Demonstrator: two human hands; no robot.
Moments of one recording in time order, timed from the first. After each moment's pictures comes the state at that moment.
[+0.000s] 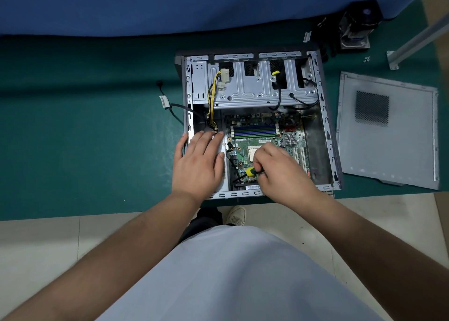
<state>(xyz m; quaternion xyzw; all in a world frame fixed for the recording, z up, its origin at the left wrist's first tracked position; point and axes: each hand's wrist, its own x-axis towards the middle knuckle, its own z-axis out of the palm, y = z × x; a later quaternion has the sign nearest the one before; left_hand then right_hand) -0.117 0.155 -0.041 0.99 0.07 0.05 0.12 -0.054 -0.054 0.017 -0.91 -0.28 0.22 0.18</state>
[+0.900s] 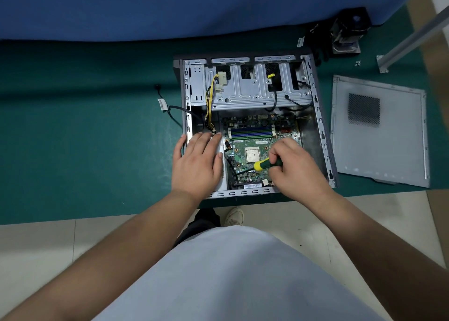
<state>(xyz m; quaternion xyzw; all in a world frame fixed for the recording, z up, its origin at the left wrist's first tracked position) -0.116 0.156 -0.034 0.99 0.07 0.04 0.14 -0.051 -0.077 0.027 -0.92 -0.20 0.16 0.28</state>
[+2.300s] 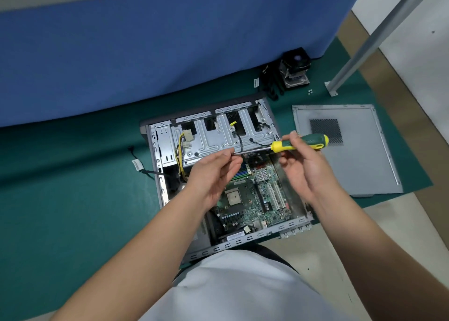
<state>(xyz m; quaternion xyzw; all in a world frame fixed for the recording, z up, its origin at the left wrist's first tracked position) 0.014 0.098 0.041 0.36 0.36 -0.20 0.83 0.035 -0.116 0.062 -0.48 0.23 0.12 0.84</state>
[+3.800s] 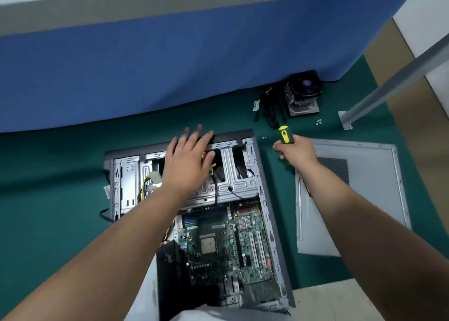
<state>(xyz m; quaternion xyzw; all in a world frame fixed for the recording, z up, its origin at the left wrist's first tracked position) 0.161 0.099 -0.019 0.98 0.03 -0.05 0.16 0.263 -0.178 -0.052 -0.83 0.22 0.21 0.47</state>
